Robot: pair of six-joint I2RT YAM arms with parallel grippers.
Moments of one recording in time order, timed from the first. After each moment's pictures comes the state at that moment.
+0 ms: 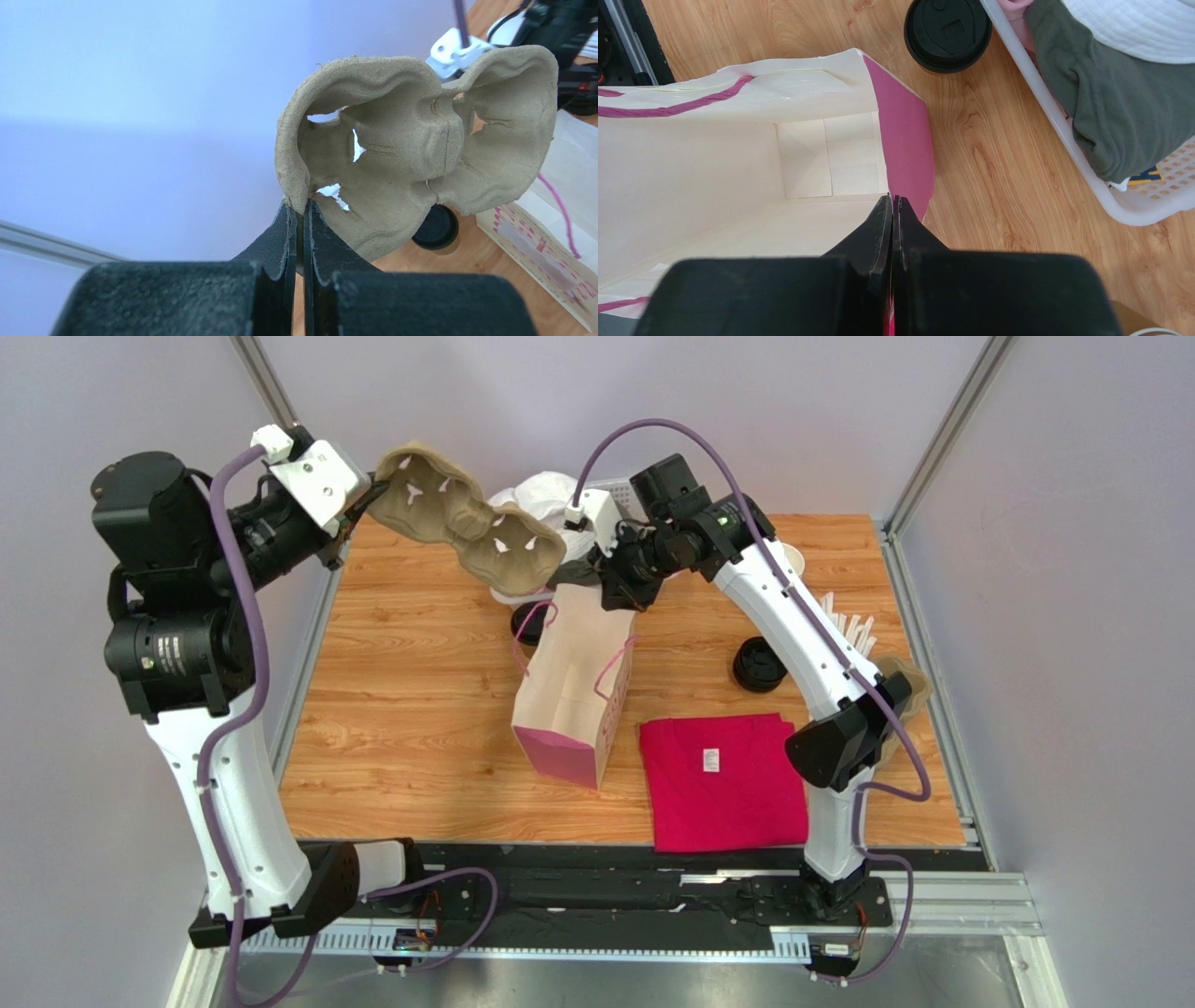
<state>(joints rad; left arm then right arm) 0.13 1.28 2.14 -0.93 0.81 0.65 0.62 1.95 2.27 -1.18 -0.42 -0.43</state>
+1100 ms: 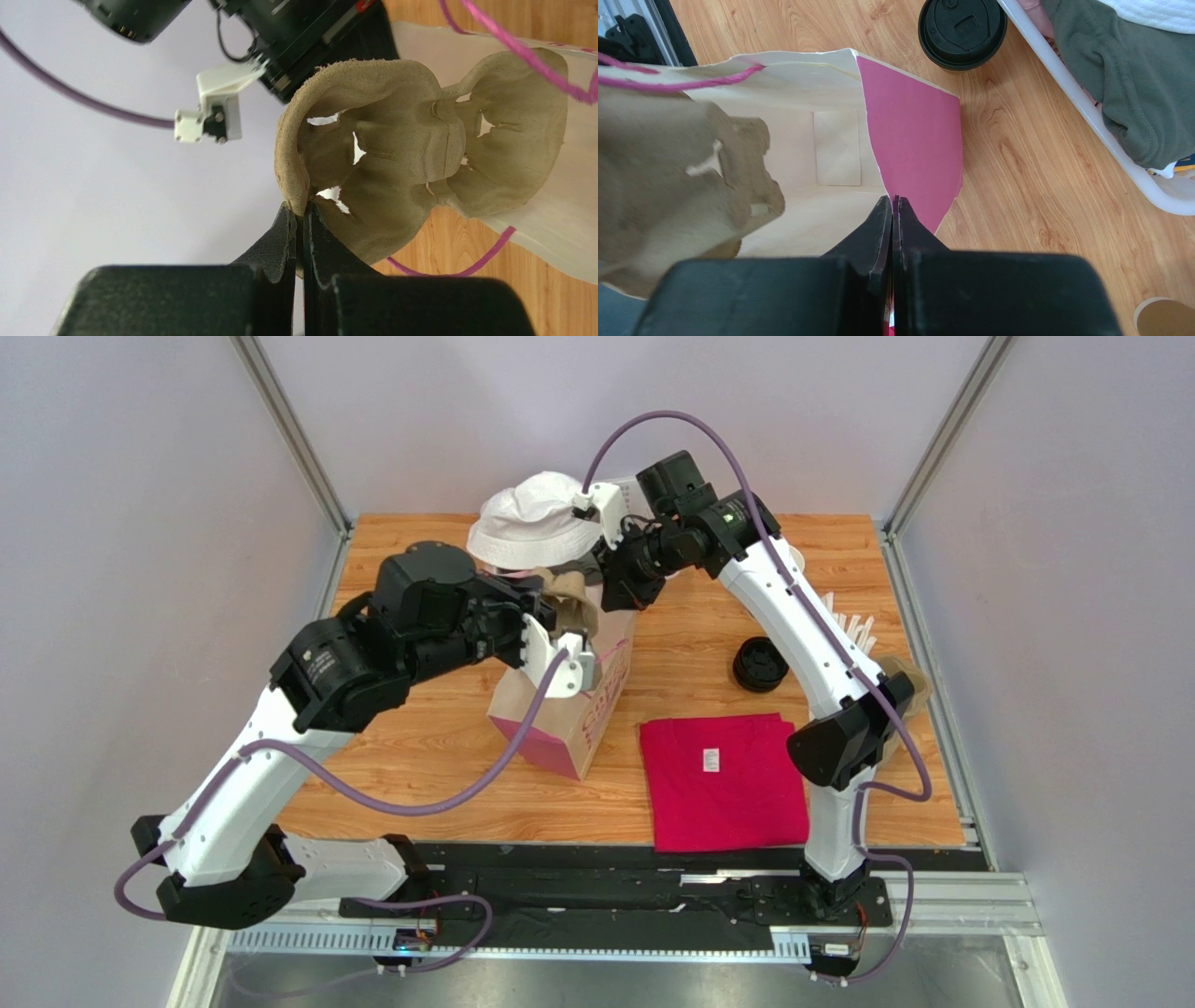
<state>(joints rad) -0.86 1.22 1.79 -0.98 -0.06 1.27 0.60 1.95 2.27 -1.19 -0.47 -0.31</state>
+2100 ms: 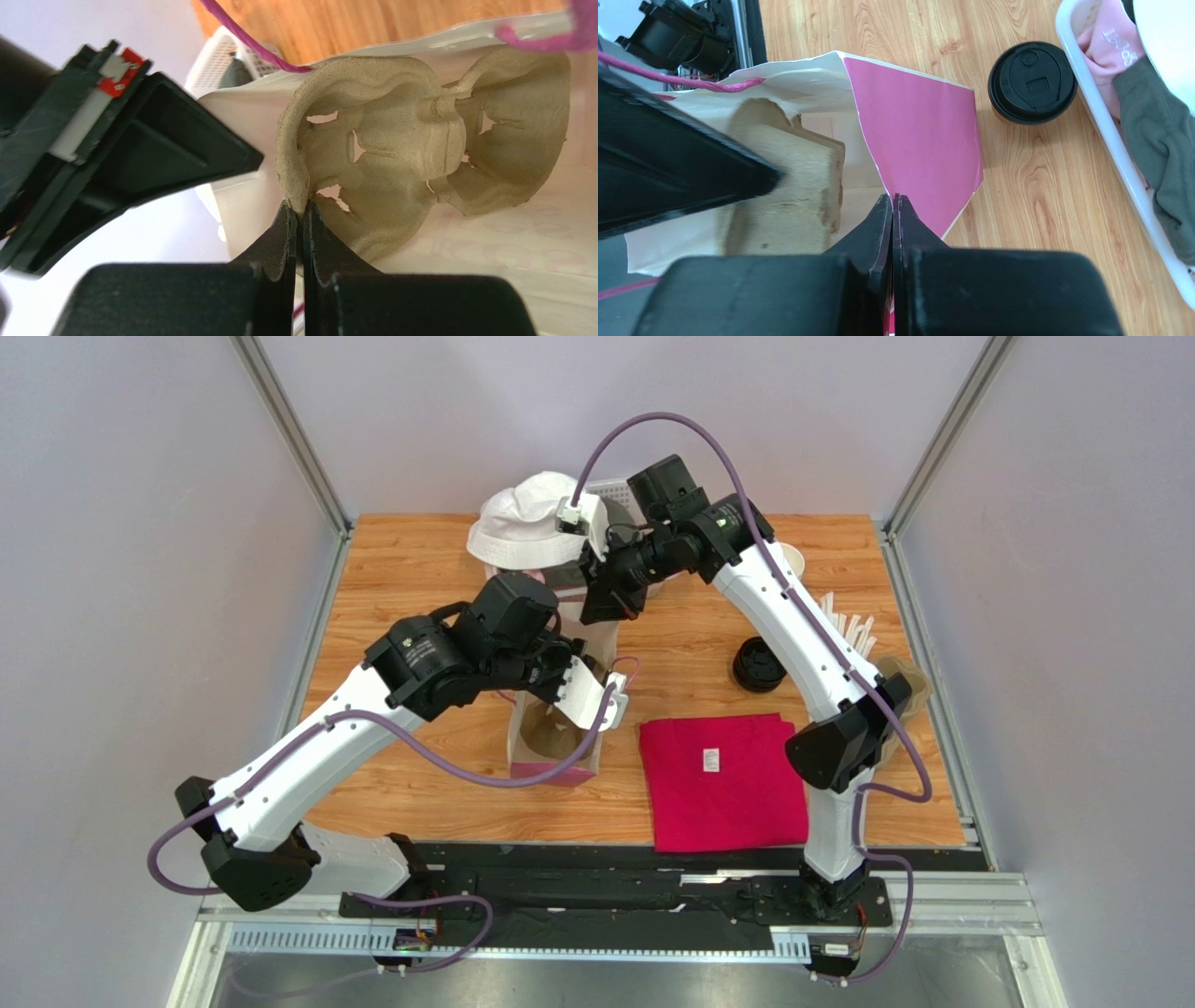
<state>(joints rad) -0.90 1.29 1.58 -1.03 -0.01 1.27 0.63 1.95 2.27 -1.18 -0.67 -0.43</state>
